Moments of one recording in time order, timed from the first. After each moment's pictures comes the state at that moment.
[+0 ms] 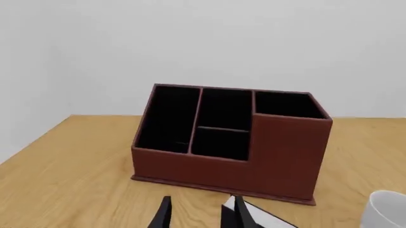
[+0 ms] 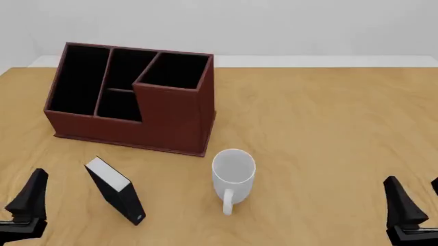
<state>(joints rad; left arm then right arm) 0.03 0.06 -0.03 -0.05 0.00 0.00 0.00 0.00 0.00 0.00</state>
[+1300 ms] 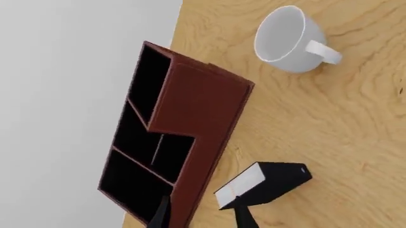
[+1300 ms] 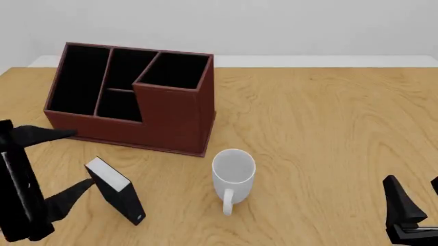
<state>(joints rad) -0.43 0.55 -0.60 0.60 1.06 0.00 0.02 0.00 -0.02 0.00</state>
